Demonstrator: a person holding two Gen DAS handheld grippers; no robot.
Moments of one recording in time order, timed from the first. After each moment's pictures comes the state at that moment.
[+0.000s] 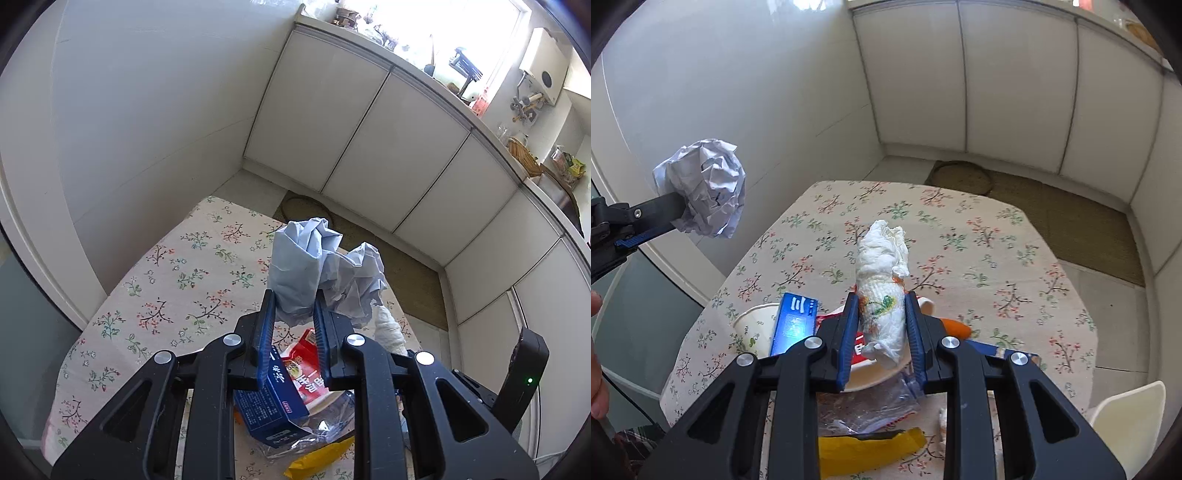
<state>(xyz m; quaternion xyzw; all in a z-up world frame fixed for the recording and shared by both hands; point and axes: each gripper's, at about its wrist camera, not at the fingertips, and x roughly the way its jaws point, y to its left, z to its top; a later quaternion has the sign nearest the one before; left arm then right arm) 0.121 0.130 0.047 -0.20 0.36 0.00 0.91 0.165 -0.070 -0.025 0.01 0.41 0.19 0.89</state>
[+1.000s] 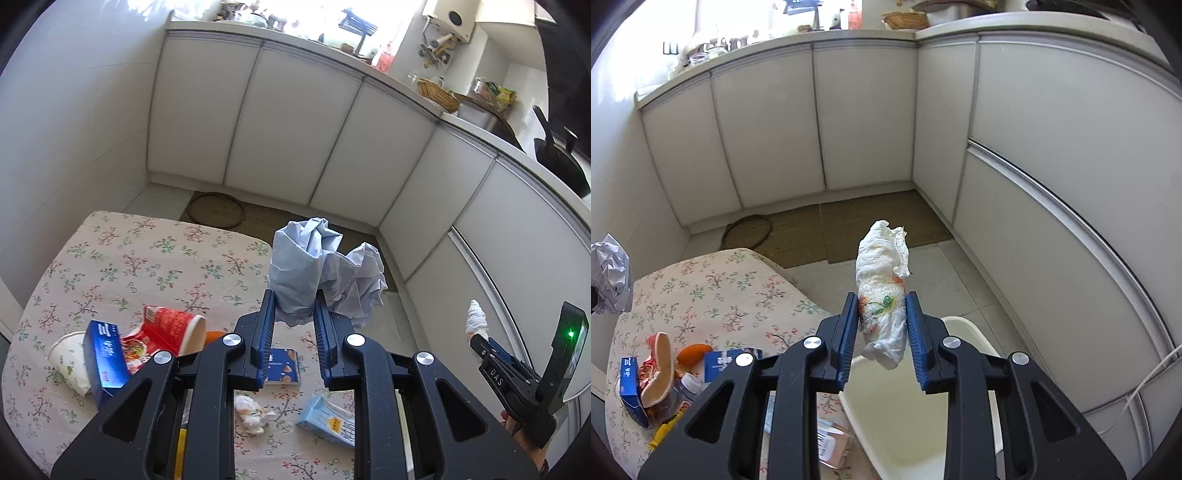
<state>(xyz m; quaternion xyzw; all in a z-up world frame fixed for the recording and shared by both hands) 0.115 -0.067 0.047 -0.12 0.35 -0.13 0.92 0.078 -0.330 0.008 0.08 0.36 -0.19 0.91</state>
